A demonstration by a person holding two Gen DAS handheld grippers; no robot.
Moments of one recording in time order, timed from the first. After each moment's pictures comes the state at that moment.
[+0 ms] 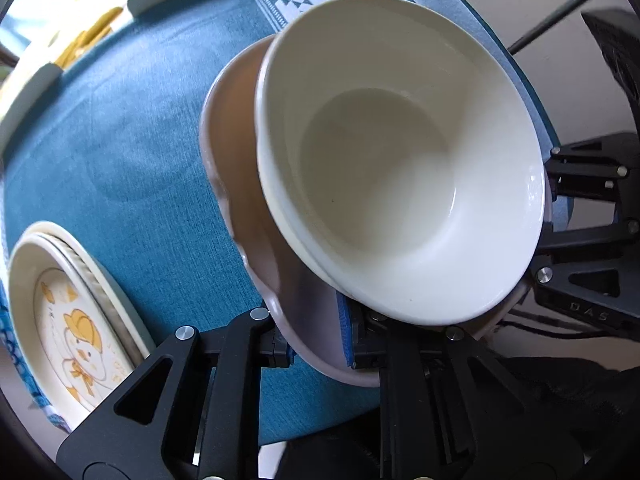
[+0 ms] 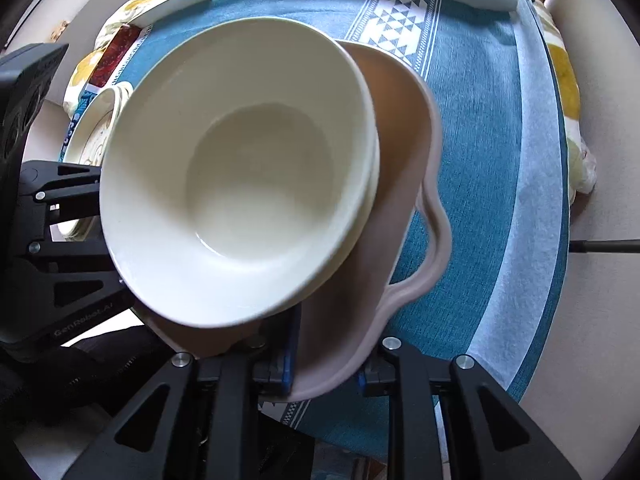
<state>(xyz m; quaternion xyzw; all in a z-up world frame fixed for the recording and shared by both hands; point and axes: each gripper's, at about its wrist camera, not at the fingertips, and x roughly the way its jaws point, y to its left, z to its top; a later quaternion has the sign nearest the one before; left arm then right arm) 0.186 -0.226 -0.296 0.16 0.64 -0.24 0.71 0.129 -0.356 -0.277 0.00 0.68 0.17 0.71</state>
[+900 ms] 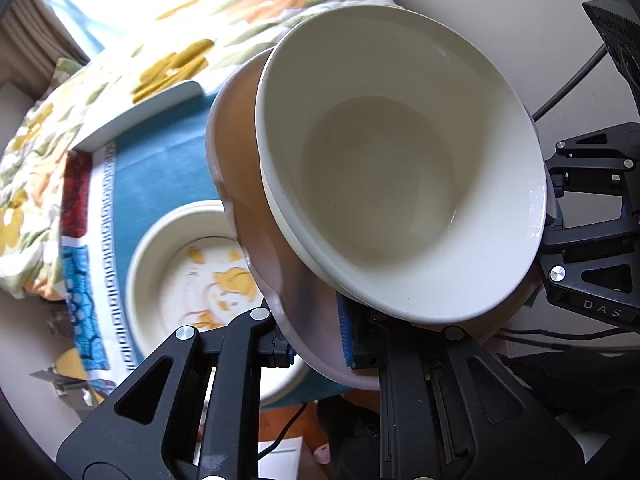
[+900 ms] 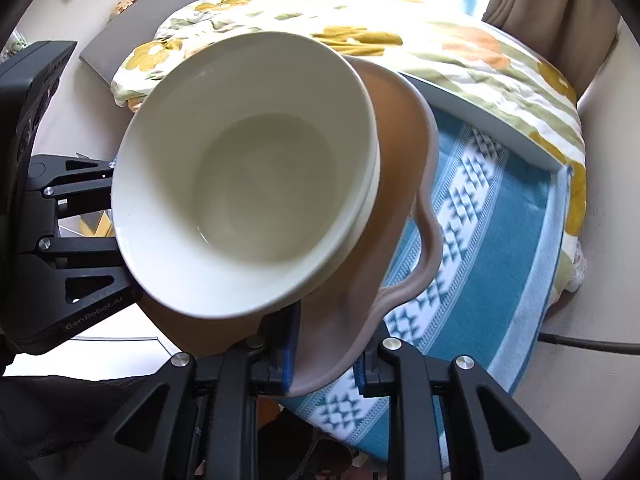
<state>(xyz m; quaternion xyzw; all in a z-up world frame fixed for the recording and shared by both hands) 0.161 -0.131 -0.176 0.13 0.57 -0.17 0.79 0.134 -0.280 -0.175 -0.08 0.60 0.24 0.76</state>
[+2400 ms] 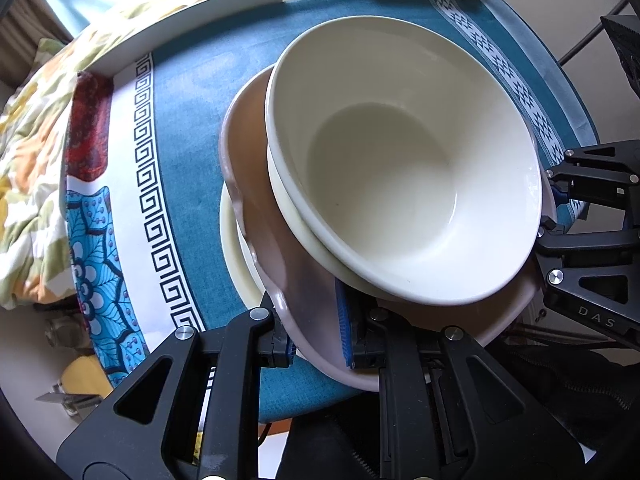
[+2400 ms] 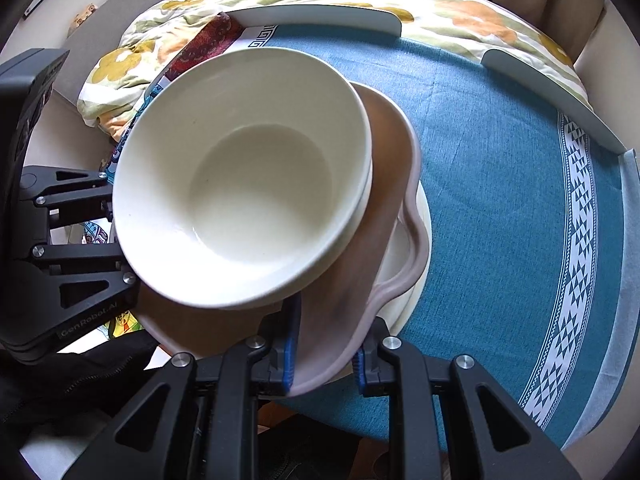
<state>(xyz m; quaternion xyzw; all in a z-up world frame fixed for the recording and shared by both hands) 0.188 0.034 -0.259 0.14 0.61 -0.21 0.75 0.130 -0.109 -0.233 -0.03 0.63 0.16 0.76</state>
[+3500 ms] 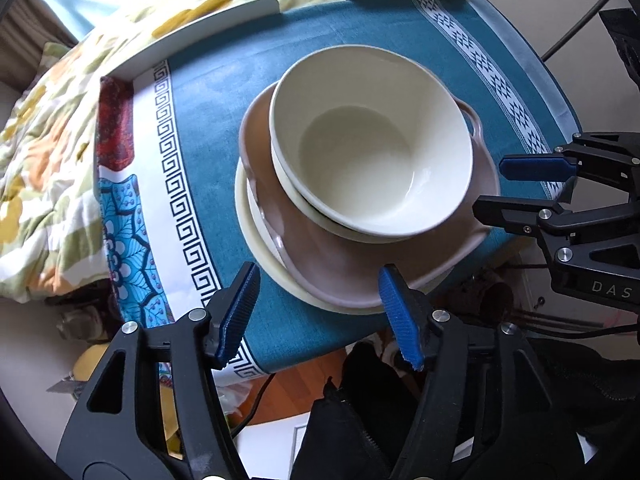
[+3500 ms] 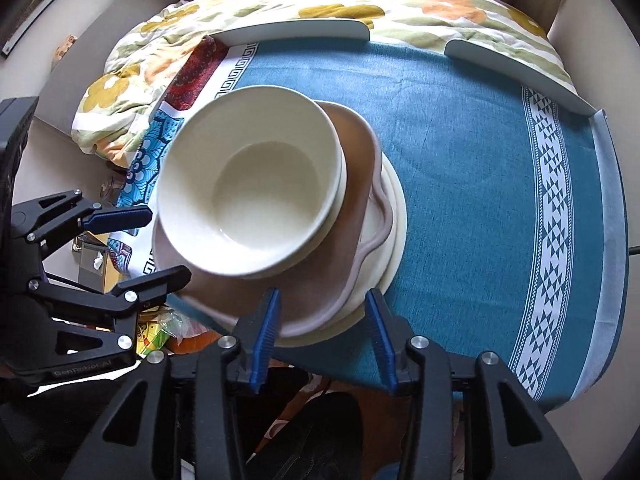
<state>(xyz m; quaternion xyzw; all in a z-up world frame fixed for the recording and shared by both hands) 0.157 0.035 -0.210 0.15 0.61 -0.20 0.75 0.108 -0.124 -0.192 0.02 0.64 0.13 0.76</state>
